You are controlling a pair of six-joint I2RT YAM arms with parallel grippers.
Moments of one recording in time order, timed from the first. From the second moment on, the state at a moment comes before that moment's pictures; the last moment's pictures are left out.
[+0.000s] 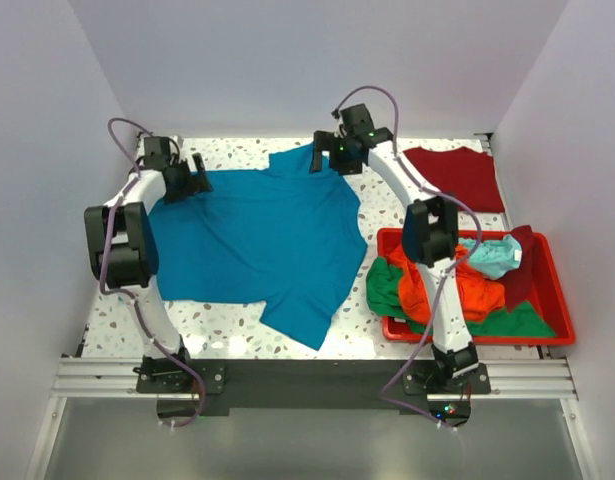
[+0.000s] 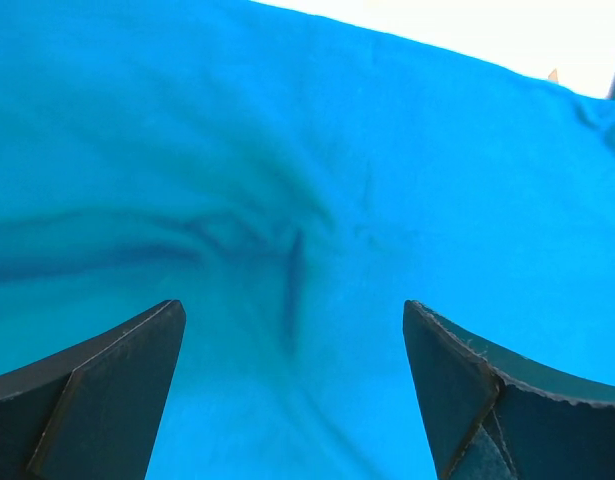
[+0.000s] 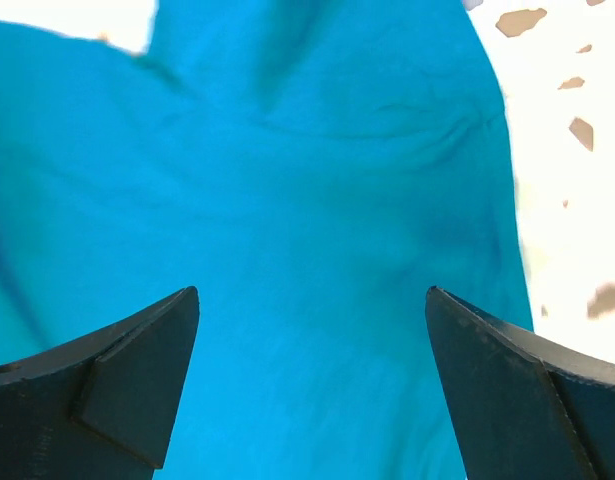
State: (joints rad) left arm 0.13 2.01 1.47 -0.37 0.19 -0.22; right arm 0.37 2.46 2.34 -0.73 -0.20 0.35
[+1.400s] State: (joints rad) left arm 0.23 2.17 1.60 -0.34 0.24 -0.22; right arm 0.41 2.51 2.25 -0.74 -0.11 0.42
